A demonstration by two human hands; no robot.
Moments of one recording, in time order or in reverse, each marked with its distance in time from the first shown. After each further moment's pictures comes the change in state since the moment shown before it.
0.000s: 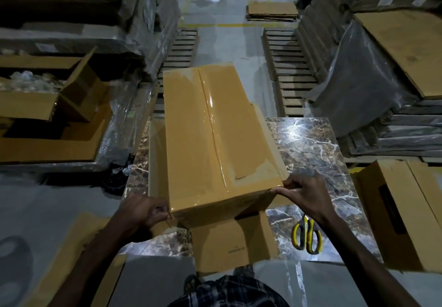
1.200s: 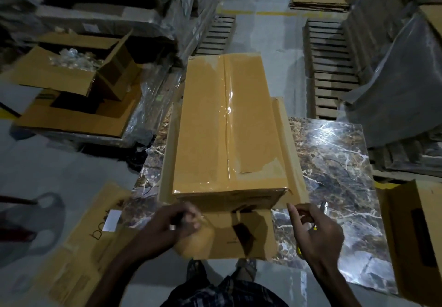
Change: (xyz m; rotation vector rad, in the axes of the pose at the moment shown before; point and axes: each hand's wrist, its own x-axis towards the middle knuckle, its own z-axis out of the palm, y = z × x) left_hand -0.029 0.133 -0.003 -0.803 -0.031 -0.394; right_hand -0.062 -0.032 0.010 -0.028 0.252 0.188
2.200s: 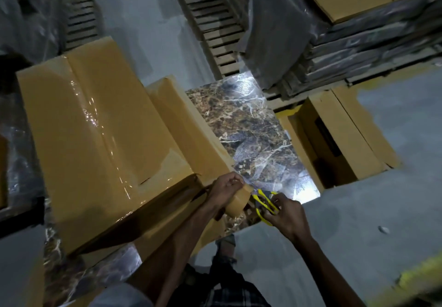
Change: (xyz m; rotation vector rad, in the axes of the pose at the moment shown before) left_hand 0.206 -0.008 0.293 -0.113 -0.478 -0.095; right_hand -0.079 0.176 -0.035 -0.271 -0.329 0.559
